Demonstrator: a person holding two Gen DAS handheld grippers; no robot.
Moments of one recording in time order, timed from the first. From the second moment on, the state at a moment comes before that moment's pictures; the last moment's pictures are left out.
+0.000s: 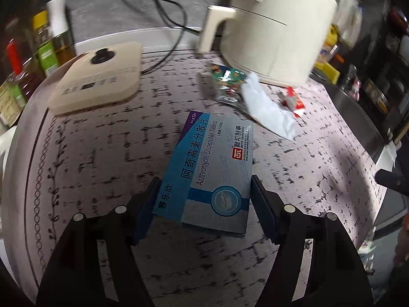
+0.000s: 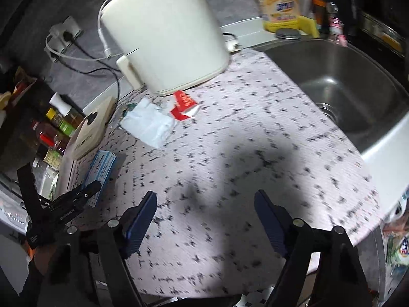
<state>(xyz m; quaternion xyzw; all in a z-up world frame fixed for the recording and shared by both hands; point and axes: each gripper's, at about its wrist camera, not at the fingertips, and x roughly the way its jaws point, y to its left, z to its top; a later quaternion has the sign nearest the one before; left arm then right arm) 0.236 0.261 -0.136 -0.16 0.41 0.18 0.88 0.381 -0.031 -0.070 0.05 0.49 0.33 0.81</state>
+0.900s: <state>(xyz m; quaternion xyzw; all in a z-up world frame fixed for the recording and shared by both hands) 0.129 0.334 -0.140 -0.27 0.37 0.29 0.84 0.405 0.156 -0.103 -0.13 0.44 0.33 0.82</state>
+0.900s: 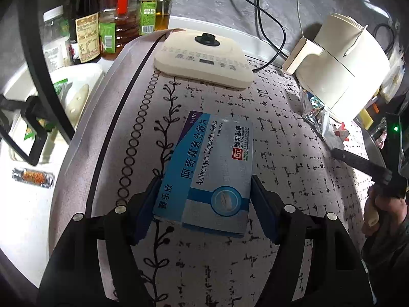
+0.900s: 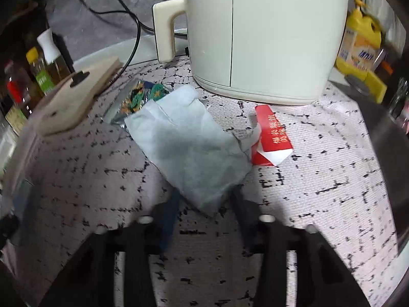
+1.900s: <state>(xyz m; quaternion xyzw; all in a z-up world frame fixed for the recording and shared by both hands) 0.193 0.139 -0.107 -0.22 0.37 0.11 0.90 0.326 -0.138 -0.072 0.02 0.48 0.31 0.82</state>
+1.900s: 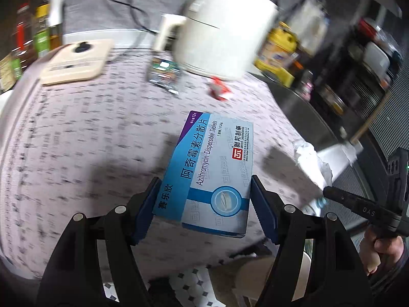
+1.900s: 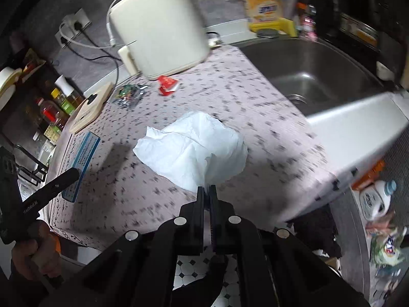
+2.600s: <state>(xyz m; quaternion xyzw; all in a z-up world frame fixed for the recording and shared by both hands) 0.216 -0.059 -0.131 -0.14 0.43 -0.06 0.89 0.252 -0.355 -0.143 0.09 0.54 0.18 0.82</state>
